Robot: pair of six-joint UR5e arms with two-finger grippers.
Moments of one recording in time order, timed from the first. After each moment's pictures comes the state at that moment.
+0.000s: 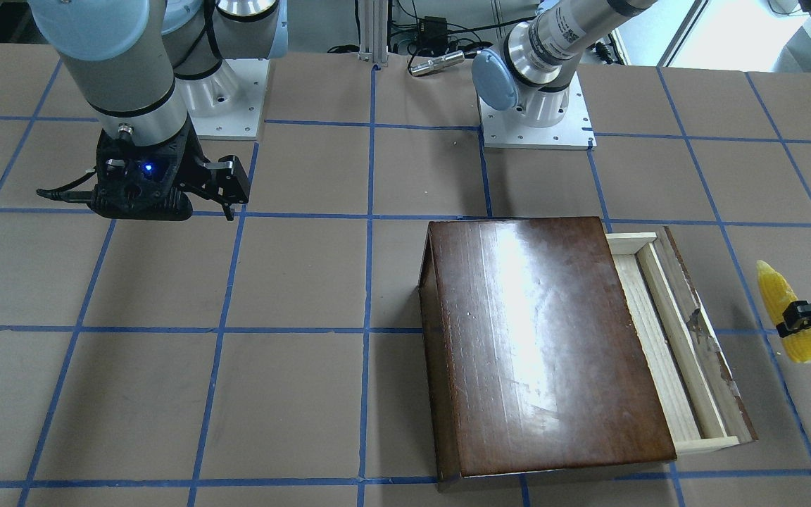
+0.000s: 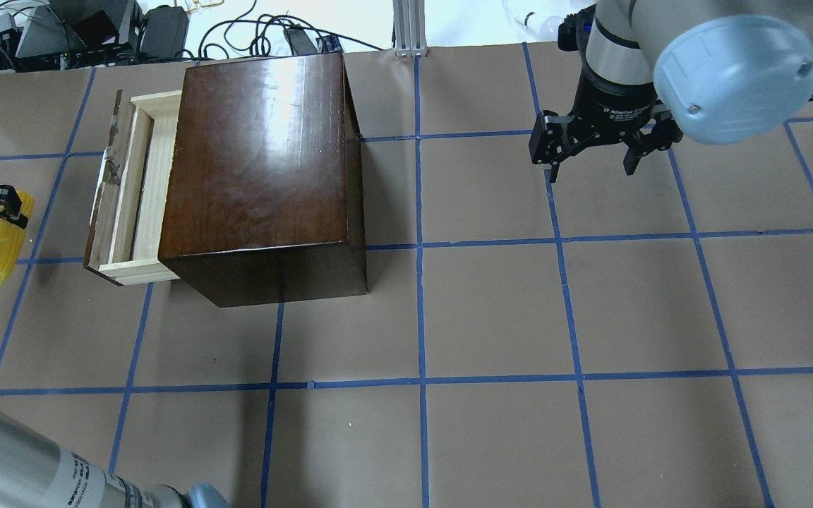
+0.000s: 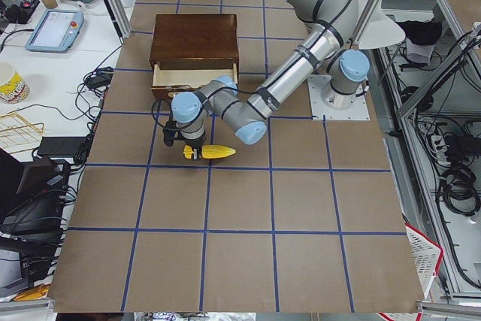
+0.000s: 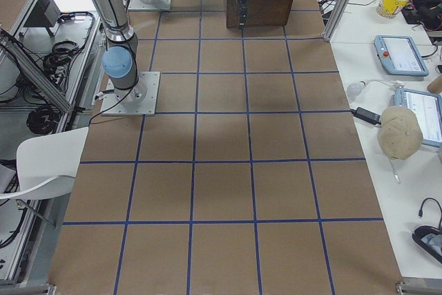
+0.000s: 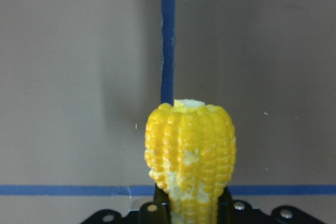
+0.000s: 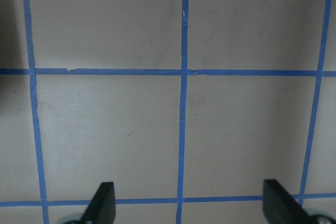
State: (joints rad) left arm -0.87 -2.06 -1.51 -1.16 1.54 0.69; right arm 1.65 -1.48 1.58 -1.62 -1.63 0.06
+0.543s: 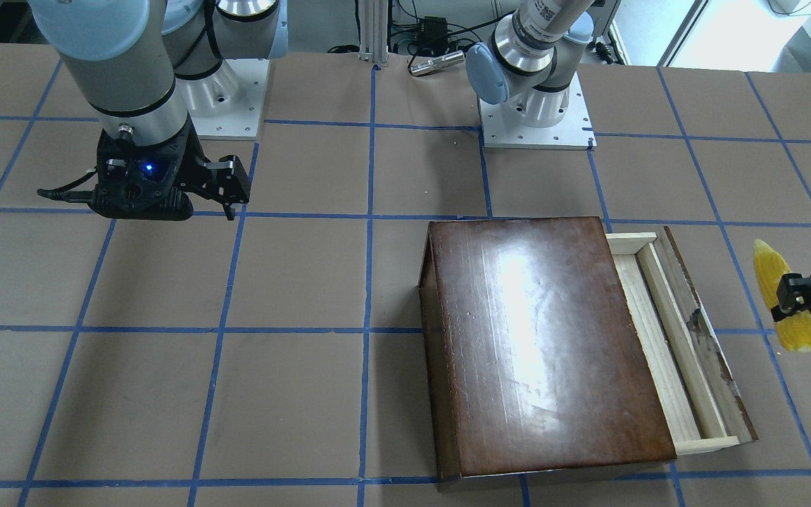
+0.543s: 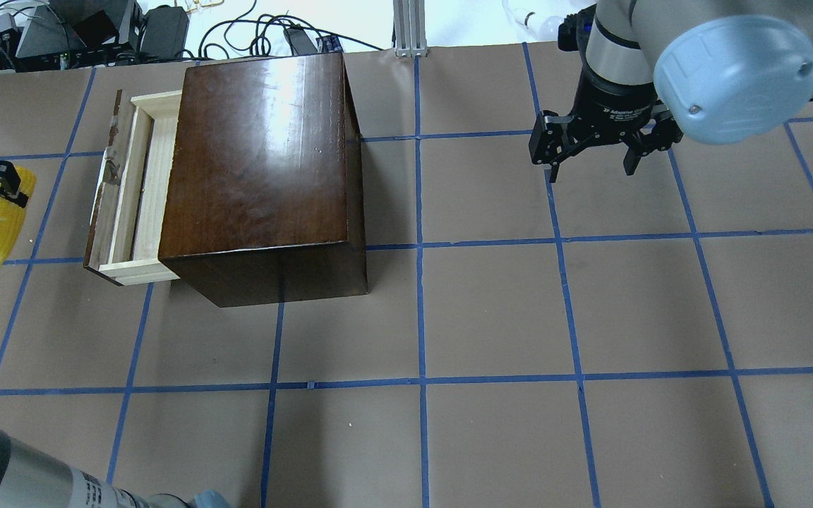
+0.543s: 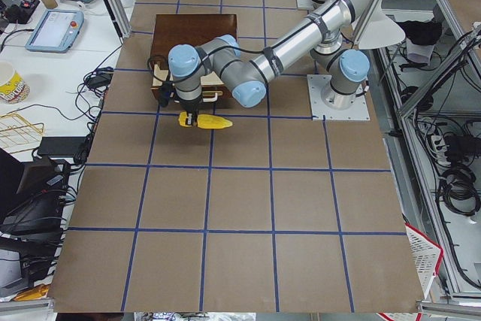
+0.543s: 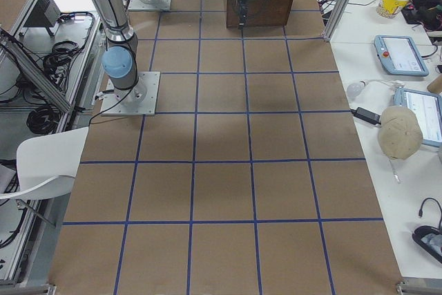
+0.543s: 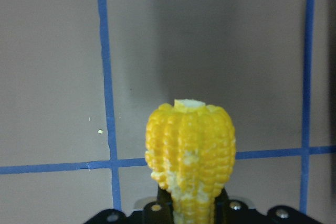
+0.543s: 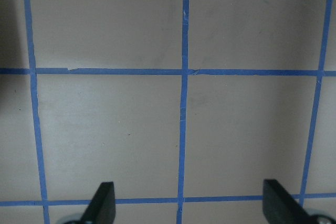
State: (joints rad) left arm -1.01 -1.91 -1.49 -1.29 1.54 0.67; right arm 1.65 -1.48 1.58 -1.62 -1.63 0.06
